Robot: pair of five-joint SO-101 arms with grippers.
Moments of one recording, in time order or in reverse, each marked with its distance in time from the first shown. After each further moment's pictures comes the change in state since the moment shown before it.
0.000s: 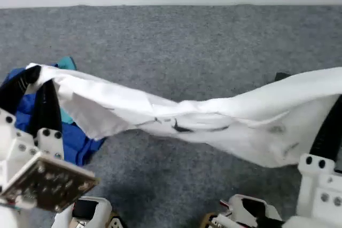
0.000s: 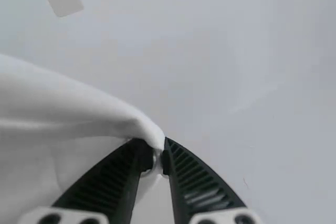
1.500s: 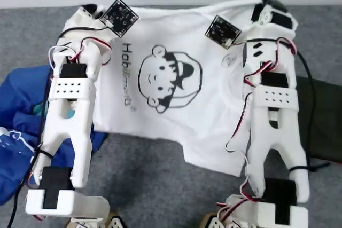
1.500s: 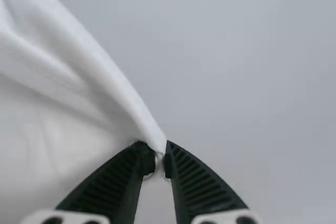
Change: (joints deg) left arm -4.7 46.2 42.8 -81.6 0.3; right arm -6.7 20.6 99.3 -103.0 7.6
